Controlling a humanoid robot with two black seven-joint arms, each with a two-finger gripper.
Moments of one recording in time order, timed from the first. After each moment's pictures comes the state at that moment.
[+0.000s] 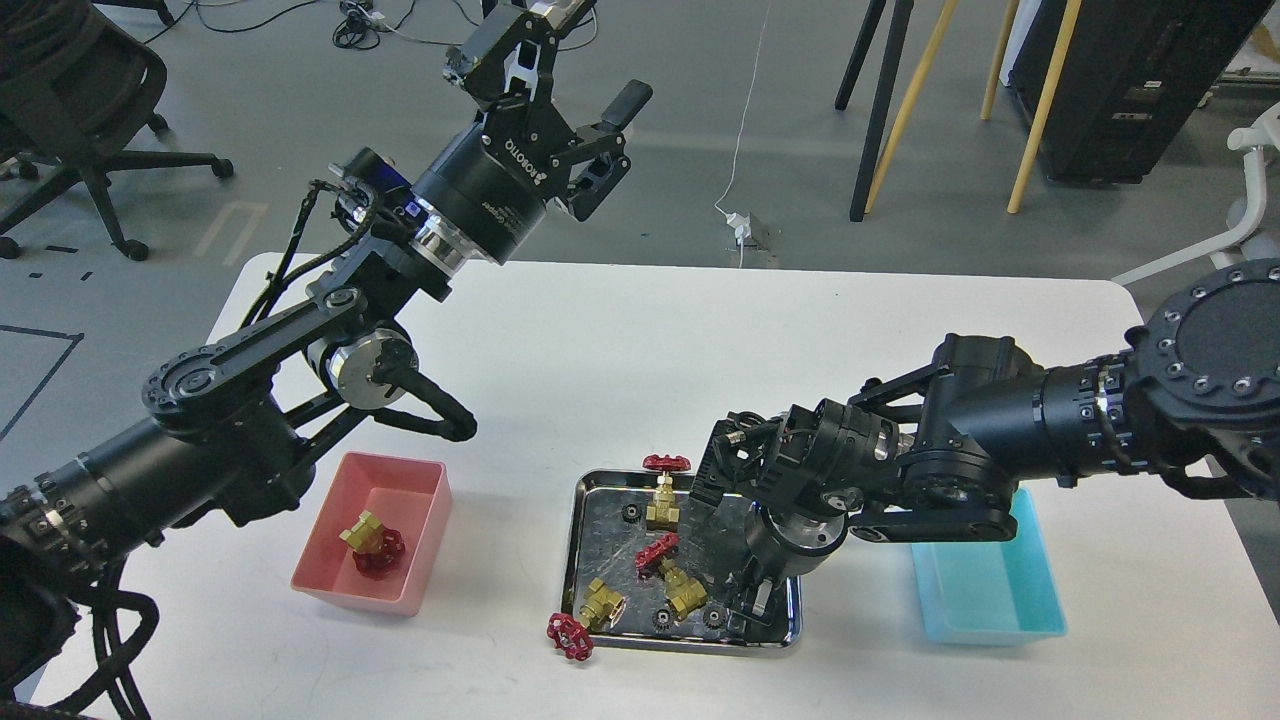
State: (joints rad) left arm -0.82 0.30 -0.59 -1.23 0.35 -0.20 -0.49; right arm 1.38 -0.02 -0.67 1.16 -1.47 0.49 0.17
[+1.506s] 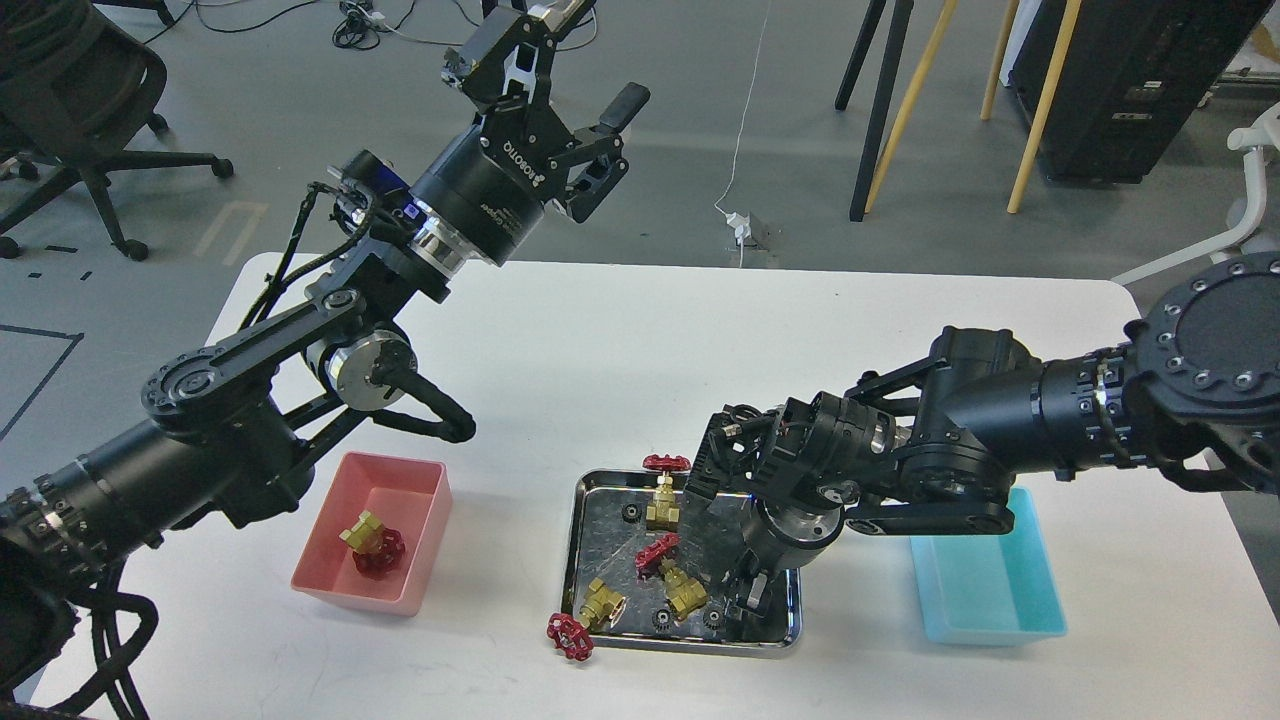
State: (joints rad) left arm -0.81 0.30 -0.60 -1.23 0.35 -0.20 -0.49; right arm 1.41 -0.02 -0.66 1.16 -1.46 0.49 0.17
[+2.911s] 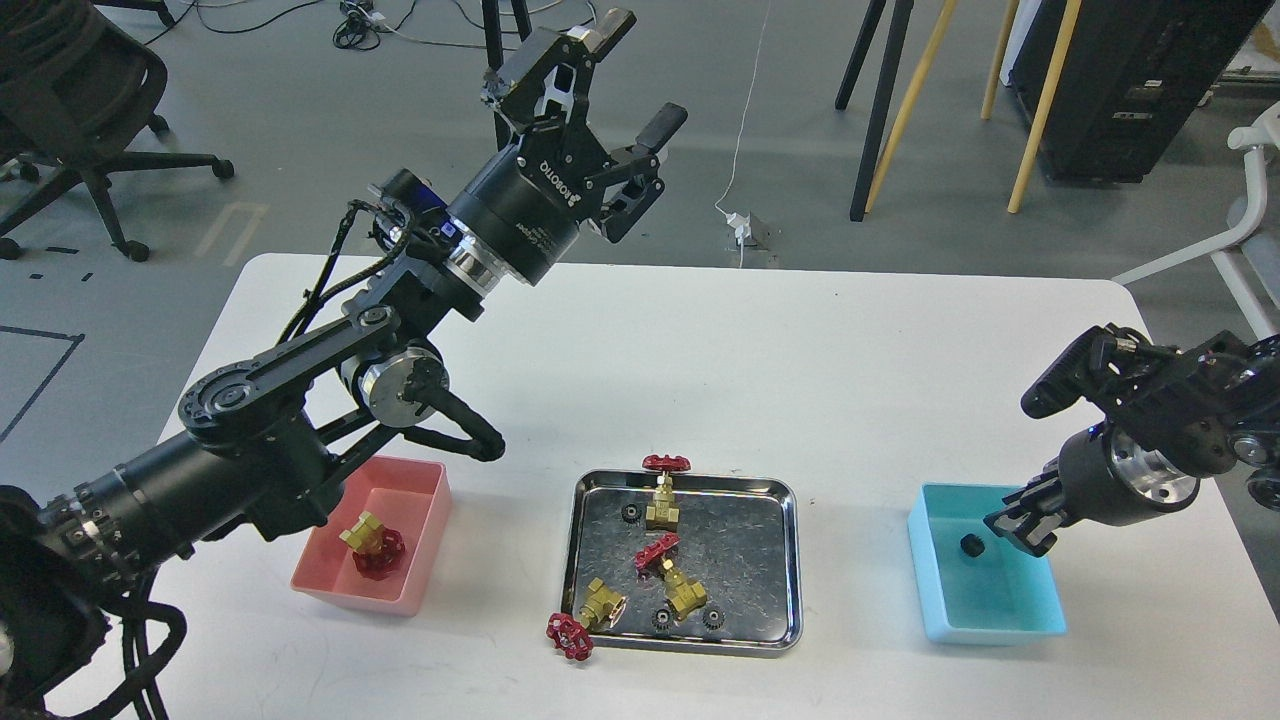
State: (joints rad) left arm -0.80 0.26 -0.58 -1.23 0.35 -0.20 -0.49; right arm 1.45 -0.88 -0.57 1.53 -1.57 0.49 0.17
